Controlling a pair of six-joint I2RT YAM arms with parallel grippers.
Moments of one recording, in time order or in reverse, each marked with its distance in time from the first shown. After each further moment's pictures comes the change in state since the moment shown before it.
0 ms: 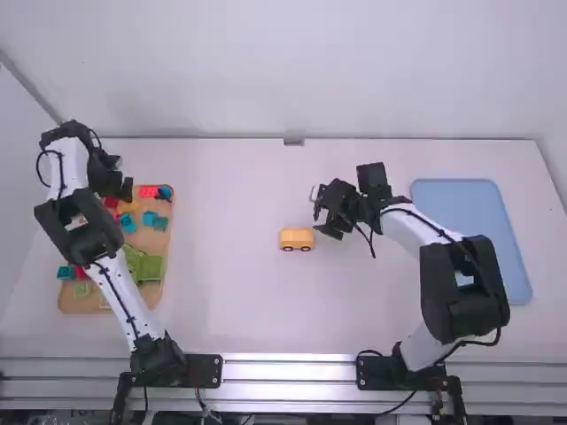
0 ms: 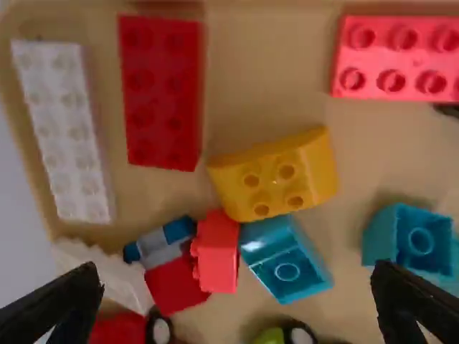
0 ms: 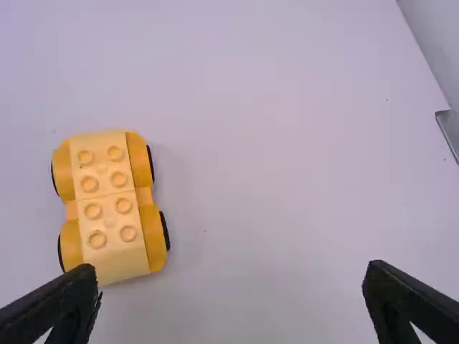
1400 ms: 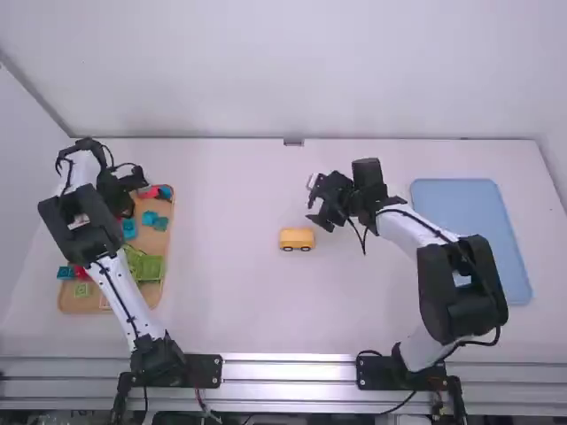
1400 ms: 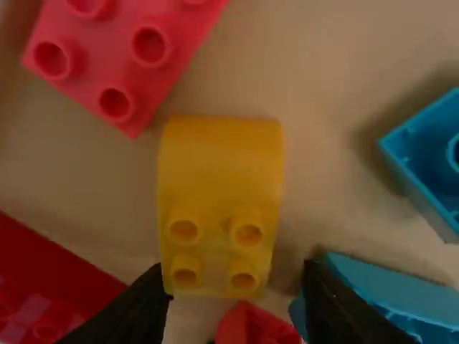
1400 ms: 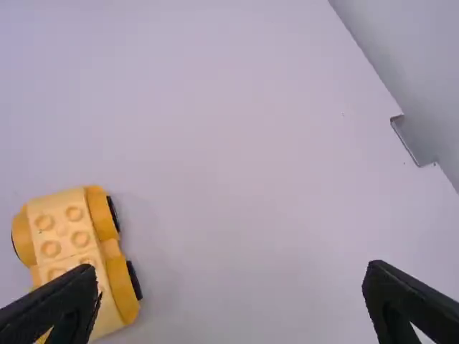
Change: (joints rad) left arm -0.004 0.000 -0.217 0.183 0.060 0.850; right arm 0.034 0.000 0.000 0.134 0.039 0.203
